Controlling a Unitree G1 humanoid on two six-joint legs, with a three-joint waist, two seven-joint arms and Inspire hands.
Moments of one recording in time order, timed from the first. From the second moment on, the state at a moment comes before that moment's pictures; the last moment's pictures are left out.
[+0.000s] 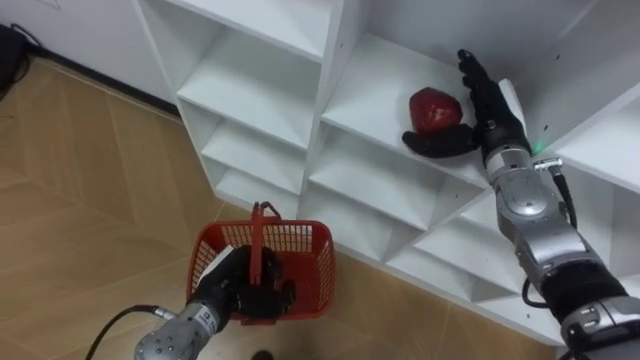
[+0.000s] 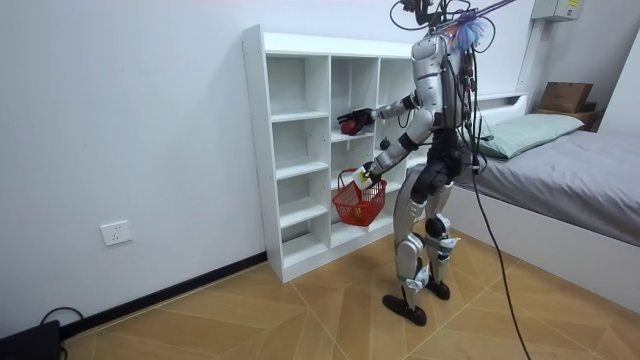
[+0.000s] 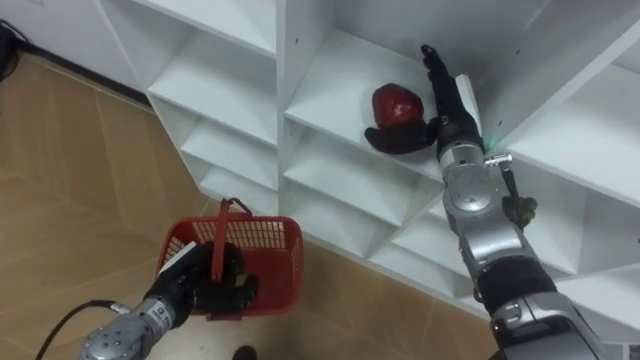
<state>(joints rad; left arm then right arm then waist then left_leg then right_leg) 0.03 0.27 -0.25 0.56 -0.13 -0.11 -0.20 -0.53 -0.37 0.22 0.80 0.12 -0.22 -0.19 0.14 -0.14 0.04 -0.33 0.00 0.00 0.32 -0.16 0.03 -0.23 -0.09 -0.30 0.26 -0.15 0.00</state>
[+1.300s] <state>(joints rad) -0.01 0.26 -0.28 0.59 -0.12 -0.10 -0.20 -0.59 -0.37 0.20 0.89 0.11 -0.25 -0.15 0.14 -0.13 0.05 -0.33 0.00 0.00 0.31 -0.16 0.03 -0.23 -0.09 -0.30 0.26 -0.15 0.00</state>
